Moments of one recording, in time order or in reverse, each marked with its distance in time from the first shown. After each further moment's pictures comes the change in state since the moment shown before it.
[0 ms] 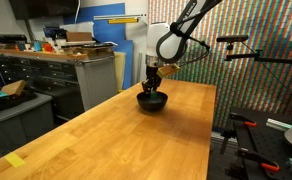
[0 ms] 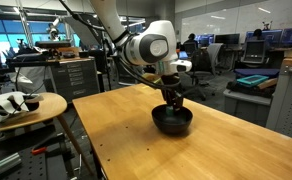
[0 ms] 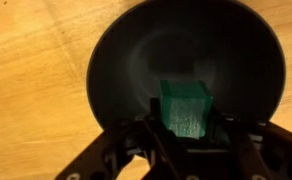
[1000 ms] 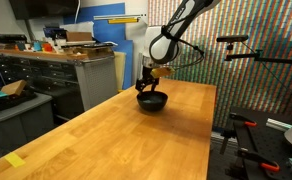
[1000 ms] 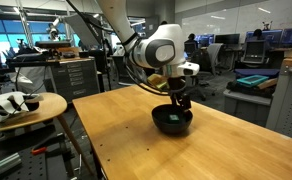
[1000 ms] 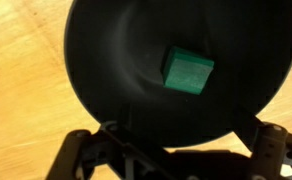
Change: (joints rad) arm 0.002 0.076 -0.013 0.096 0.132 0.016 -0.033
